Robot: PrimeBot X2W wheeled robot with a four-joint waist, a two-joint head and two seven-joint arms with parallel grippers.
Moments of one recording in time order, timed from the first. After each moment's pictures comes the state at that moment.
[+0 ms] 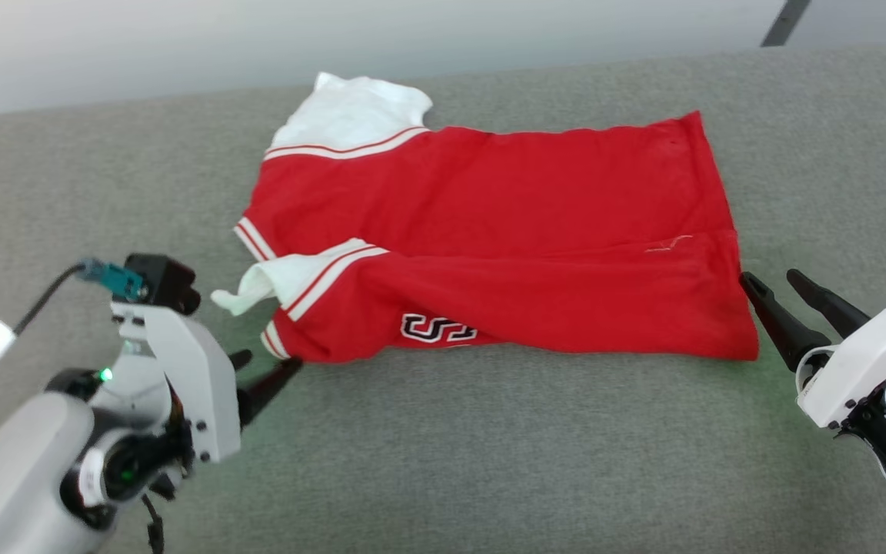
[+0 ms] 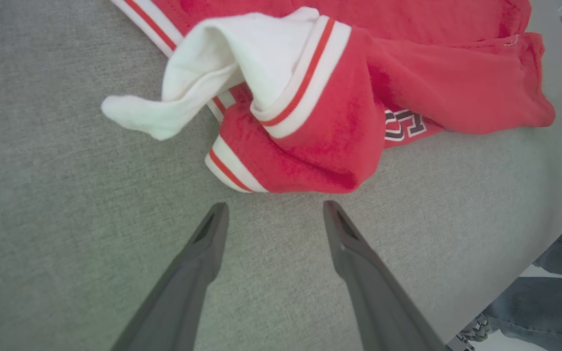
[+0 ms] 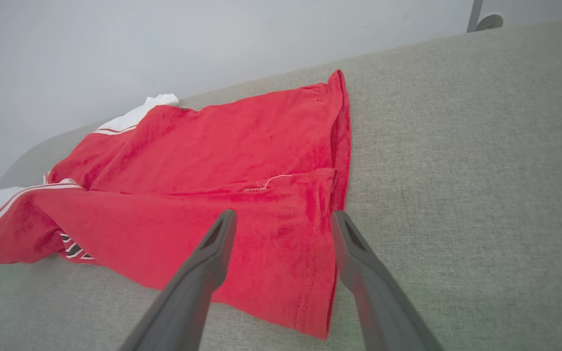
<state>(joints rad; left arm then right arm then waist) -0.47 0.72 -0.54 0.01 -1.09 0.12 0.62 -0.38 -0.41 0.18 0.20 0.77 0.13 0.30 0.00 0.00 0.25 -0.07</state>
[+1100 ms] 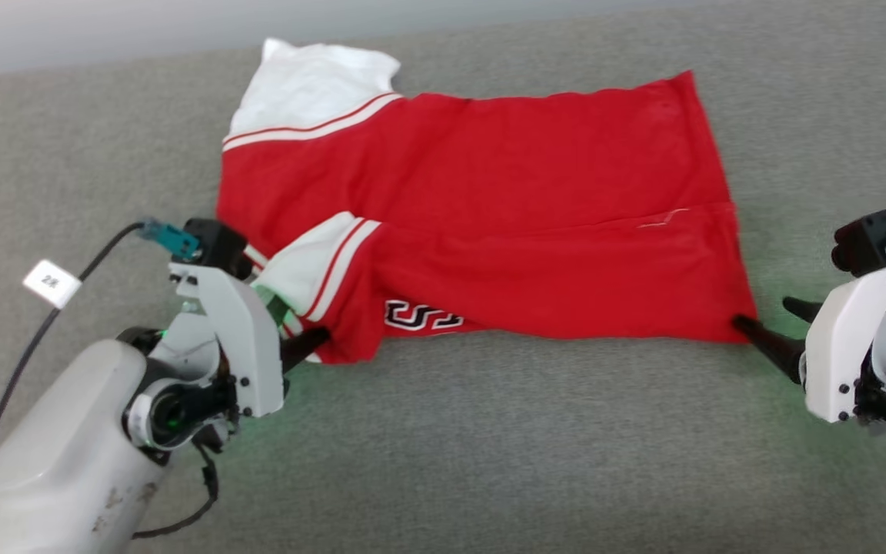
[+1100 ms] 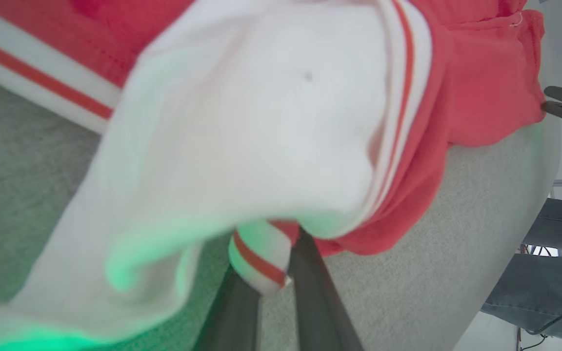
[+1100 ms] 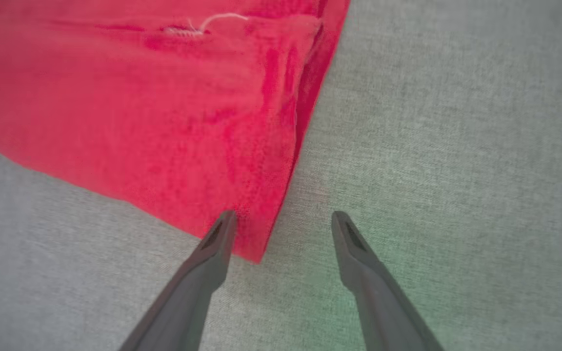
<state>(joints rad) -0.65 0.56 -0.61 0.33 -1.11 -0.06 0.64 -0.51 -0.55 0.36 0.21 0.72 0.13 0.65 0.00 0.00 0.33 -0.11</state>
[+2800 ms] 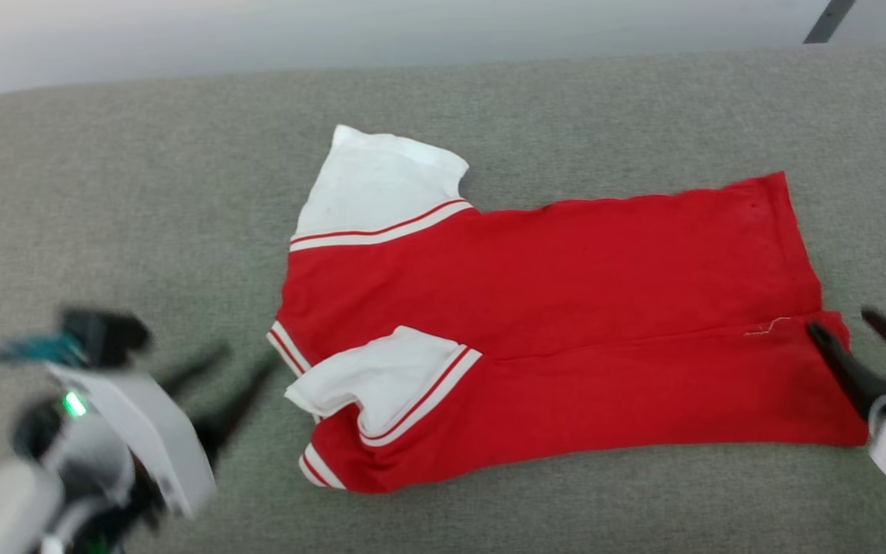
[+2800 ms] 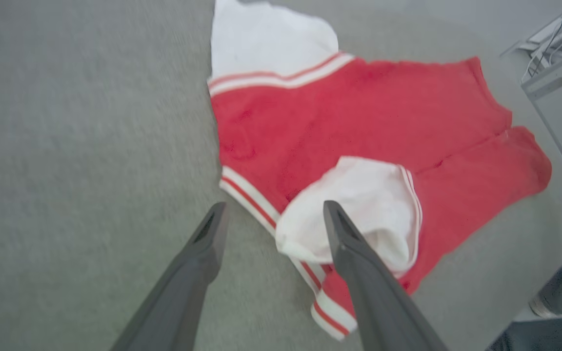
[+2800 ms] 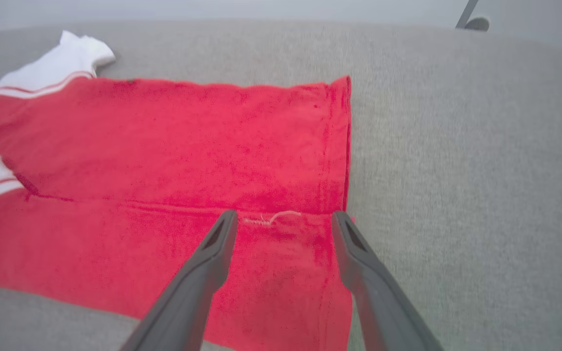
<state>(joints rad) -0.26 0.79 -0.46 -0.14 -1.07 0.06 0.33 -0.18 -0.52 0.04 -0.08 0.62 0.13 0.53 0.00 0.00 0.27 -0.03</state>
